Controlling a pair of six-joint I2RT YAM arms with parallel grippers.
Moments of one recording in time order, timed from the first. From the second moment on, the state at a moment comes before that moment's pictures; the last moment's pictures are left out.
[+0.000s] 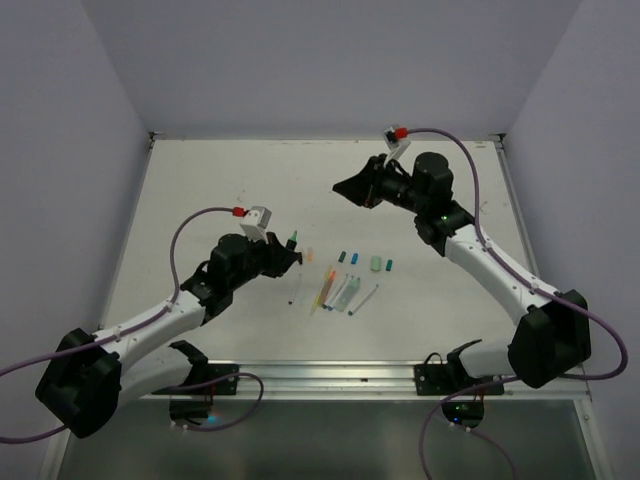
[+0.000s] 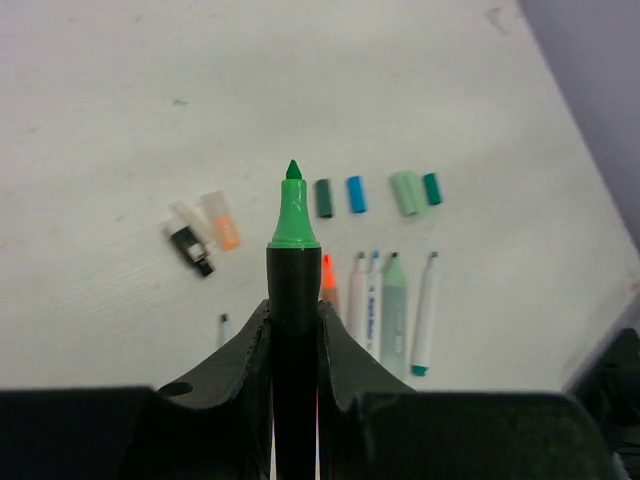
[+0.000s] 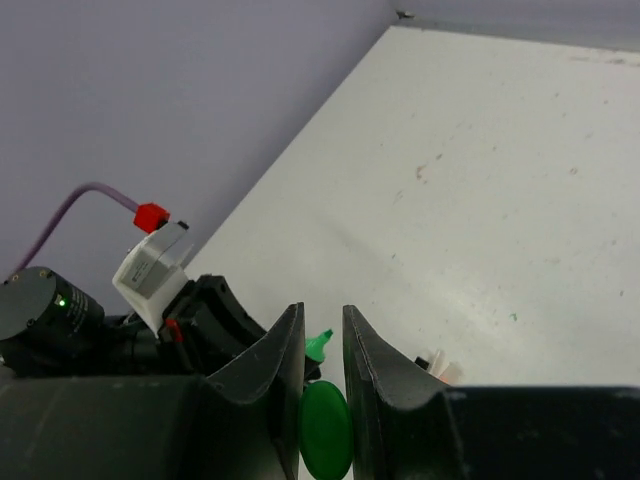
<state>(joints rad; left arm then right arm) -0.59 1.06 0.45 0.30 0.16 -0.54 0.43 1.34 1.09 0.17 -0.54 0.52</state>
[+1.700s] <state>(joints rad) -0.59 0.82 0.51 -0.29 -0.29 -0.56 0.80 2.20 1.11 0.76 -0.38 0.64</state>
